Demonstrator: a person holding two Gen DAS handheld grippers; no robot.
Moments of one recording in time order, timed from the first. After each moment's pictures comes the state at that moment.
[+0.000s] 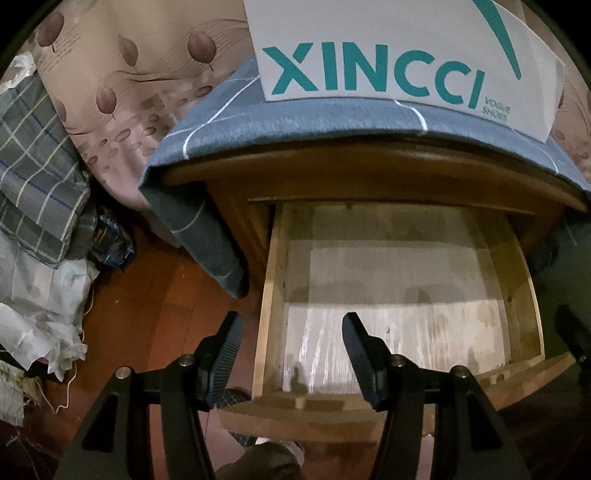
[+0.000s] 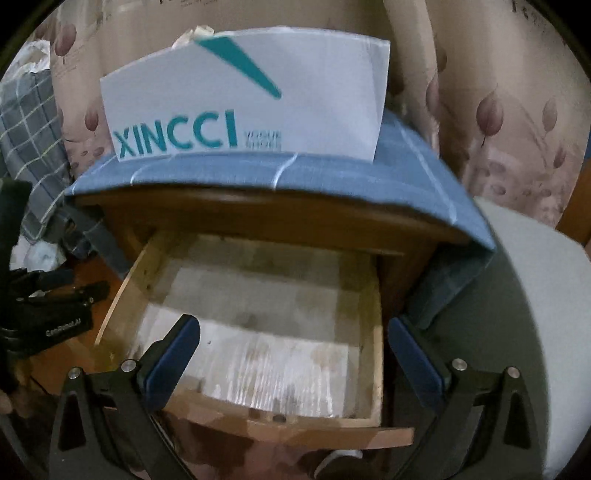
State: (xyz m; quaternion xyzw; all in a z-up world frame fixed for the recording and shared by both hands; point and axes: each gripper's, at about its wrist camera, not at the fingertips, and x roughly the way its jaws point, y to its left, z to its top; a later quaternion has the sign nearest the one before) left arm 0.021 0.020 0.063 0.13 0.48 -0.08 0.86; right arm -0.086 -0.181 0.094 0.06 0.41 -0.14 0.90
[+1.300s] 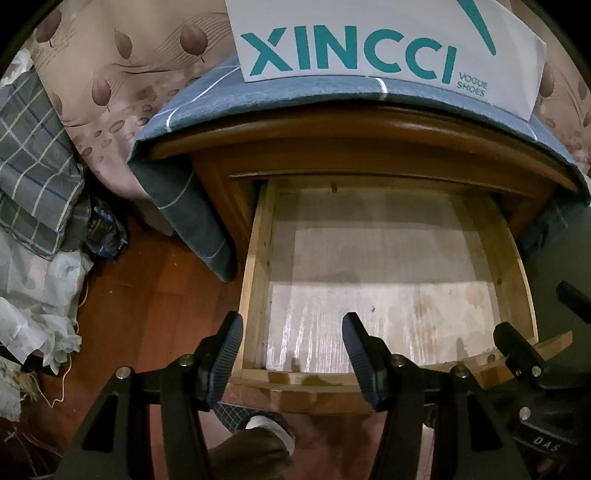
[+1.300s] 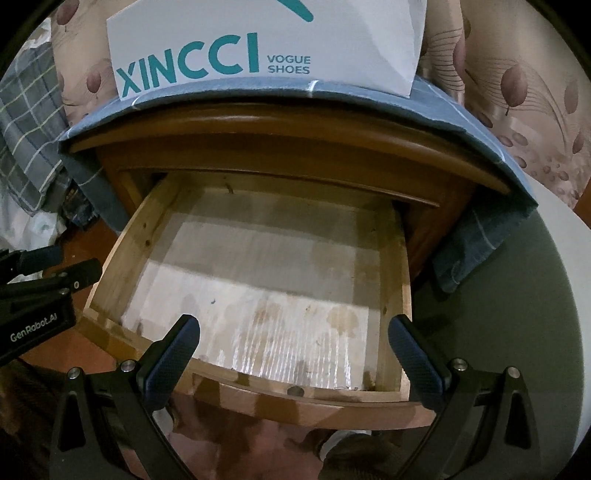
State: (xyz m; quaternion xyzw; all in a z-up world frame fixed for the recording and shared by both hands) left arm 0.003 0.012 0.054 0.13 0.49 -0.09 0.86; right arm -0.081 -0.167 0.057 0.05 0.46 -0.13 0.88
